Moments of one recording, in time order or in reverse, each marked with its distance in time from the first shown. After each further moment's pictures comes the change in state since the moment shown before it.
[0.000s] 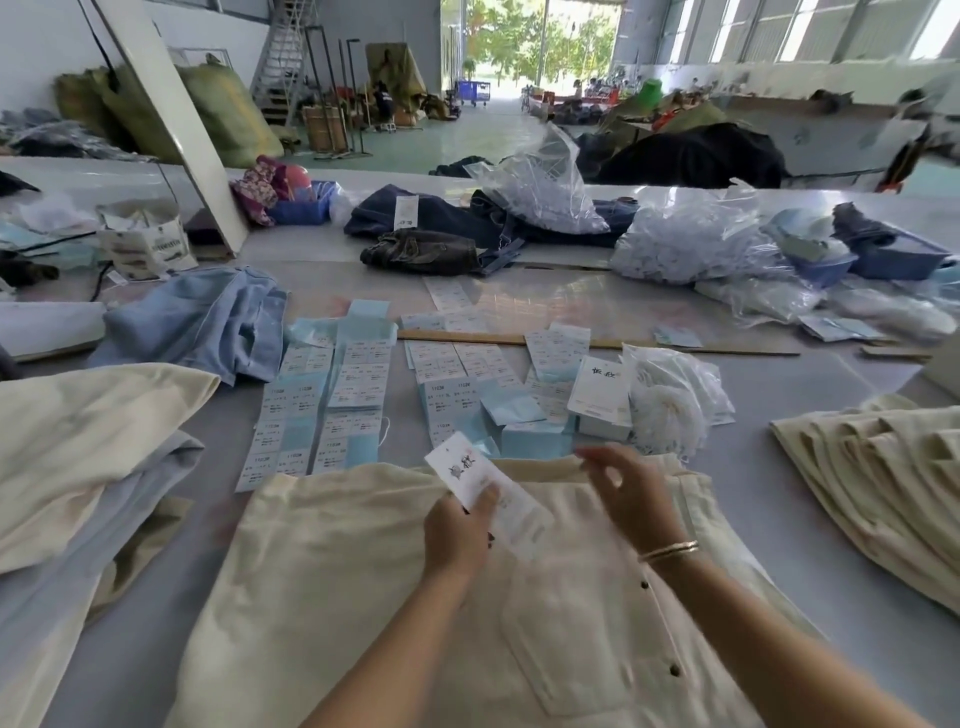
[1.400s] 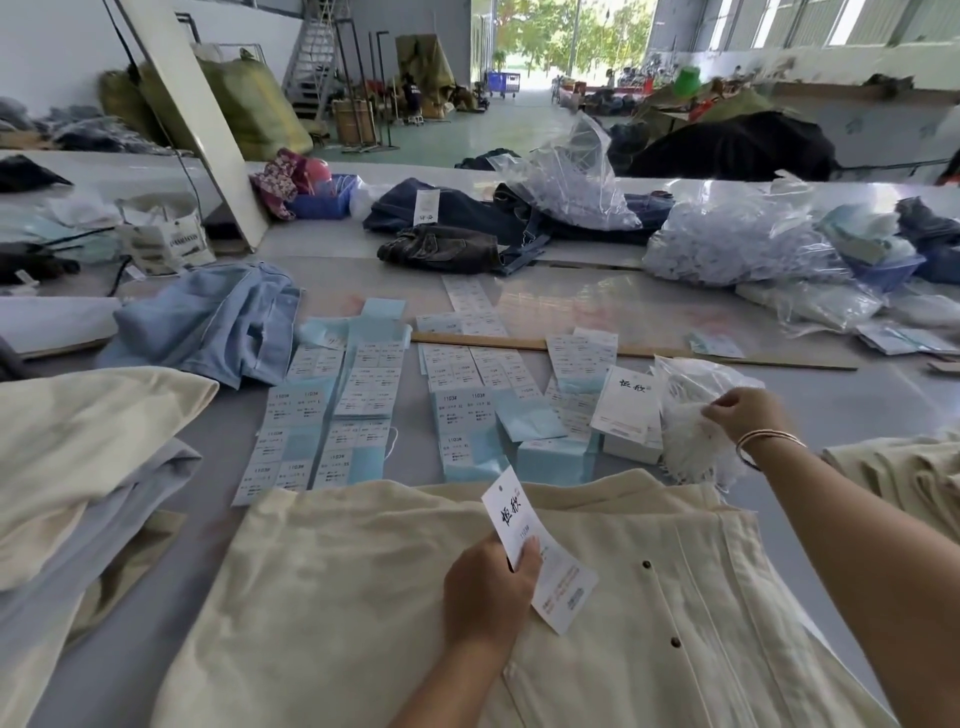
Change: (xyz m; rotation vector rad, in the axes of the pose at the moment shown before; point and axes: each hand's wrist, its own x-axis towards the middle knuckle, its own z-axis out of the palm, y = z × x) left_hand -0.010 -0.014 0.026 0.577 0.094 0.222; right_hand 0.141 0.137 -0.050 -0.326 -0.096 0.621
